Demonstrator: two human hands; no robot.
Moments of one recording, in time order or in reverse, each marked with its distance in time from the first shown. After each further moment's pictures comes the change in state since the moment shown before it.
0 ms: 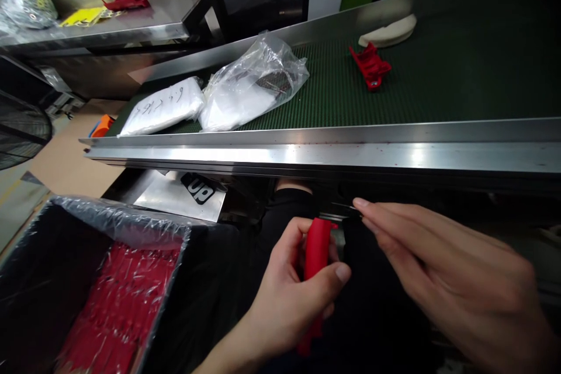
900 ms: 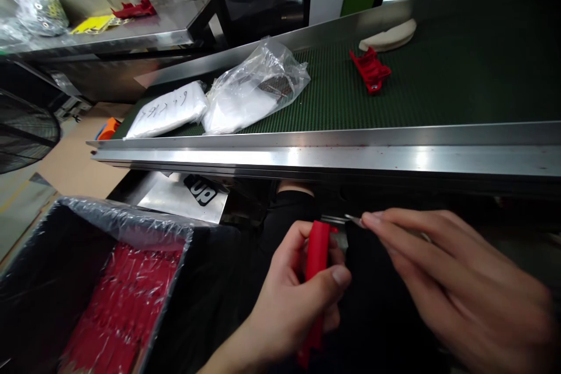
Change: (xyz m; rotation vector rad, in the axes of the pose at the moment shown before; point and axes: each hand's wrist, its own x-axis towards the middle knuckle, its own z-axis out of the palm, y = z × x) left_hand -0.003 -0.002 0.003 -0.184 -0.056 -0.016; right_hand -0.013 0.003 -0.001 0.093 0.025 0.051
